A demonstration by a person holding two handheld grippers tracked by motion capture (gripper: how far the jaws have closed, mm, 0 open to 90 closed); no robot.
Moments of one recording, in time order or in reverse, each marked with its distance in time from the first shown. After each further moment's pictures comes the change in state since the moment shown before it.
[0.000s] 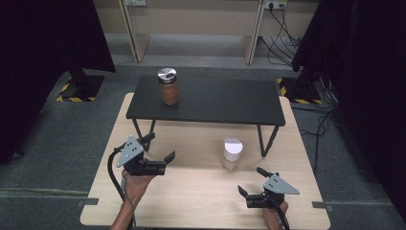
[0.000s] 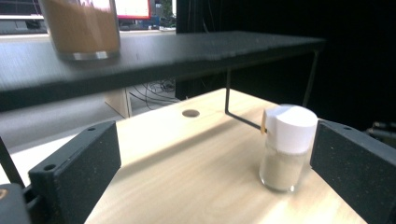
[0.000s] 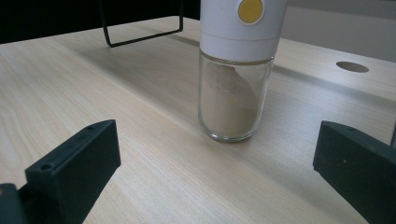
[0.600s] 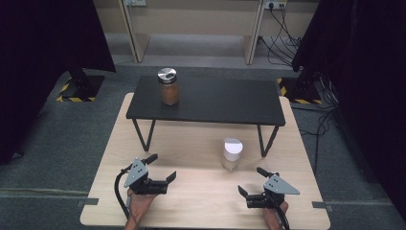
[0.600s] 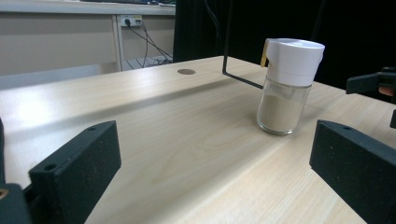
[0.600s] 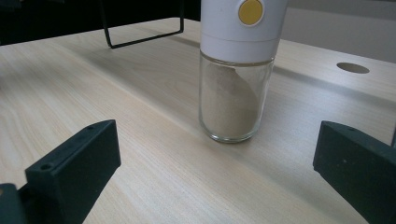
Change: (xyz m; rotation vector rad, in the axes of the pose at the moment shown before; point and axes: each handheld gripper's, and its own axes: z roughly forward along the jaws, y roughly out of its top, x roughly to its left) left arm -0.007 -0.080 -0.007 0.034 0.000 -0.071; right arm -0.001 -0.001 0.000 -0.005 0.004 0.003
